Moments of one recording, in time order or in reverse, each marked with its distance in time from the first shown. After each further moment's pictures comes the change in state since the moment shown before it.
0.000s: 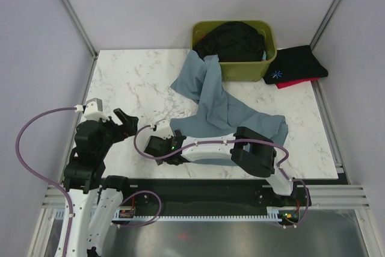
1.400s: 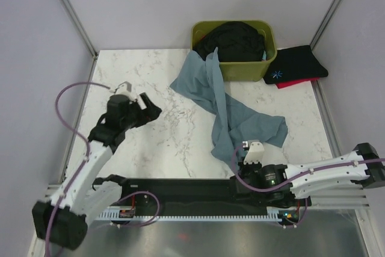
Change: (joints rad) left arm -0.108 0.364 -0.064 0.285 0.063 -0.157; right arm 0.346 -1.175 -0.847 -0.521 0.198 0.774
